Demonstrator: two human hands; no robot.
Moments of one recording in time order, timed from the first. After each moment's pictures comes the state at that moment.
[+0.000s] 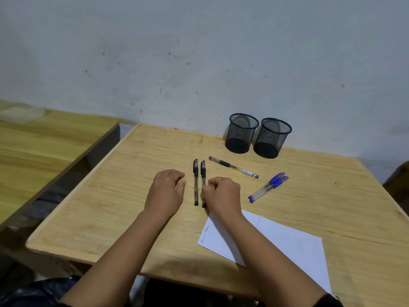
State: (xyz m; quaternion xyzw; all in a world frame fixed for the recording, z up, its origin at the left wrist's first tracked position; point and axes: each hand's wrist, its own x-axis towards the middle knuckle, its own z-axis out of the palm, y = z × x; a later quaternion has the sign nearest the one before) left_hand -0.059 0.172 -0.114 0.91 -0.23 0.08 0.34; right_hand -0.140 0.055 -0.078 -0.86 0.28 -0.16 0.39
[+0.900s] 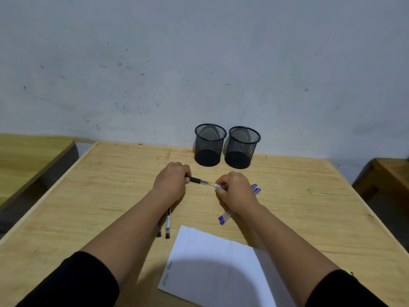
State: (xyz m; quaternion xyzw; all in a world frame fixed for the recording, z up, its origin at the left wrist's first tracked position) left_hand -0.011 0.051 -0.080 0.92 -0.35 0.01 0.19; right_hand -0.126 -0.082 -0.078 -0.94 0.24 -0.10 0.21
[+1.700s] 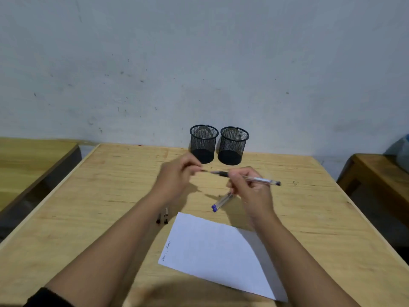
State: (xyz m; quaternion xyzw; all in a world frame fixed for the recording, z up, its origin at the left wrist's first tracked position) left_hand -0.082 0.082 -0.029 0.79 -0.36 -0.01 0.49; right_hand -0.216 -0.047 -0.037 -0.64 0.16 -0.33 0.67
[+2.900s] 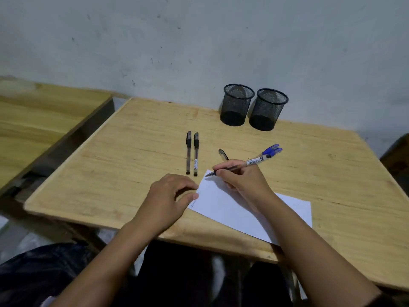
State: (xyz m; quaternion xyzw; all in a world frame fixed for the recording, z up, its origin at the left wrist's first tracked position) left_hand -0.152 0.197 -0.102 0.87 -0.35 -0.01 0.36; right_hand -0.209 0.011 -0.077 -0.73 0.16 -0.10 0.66
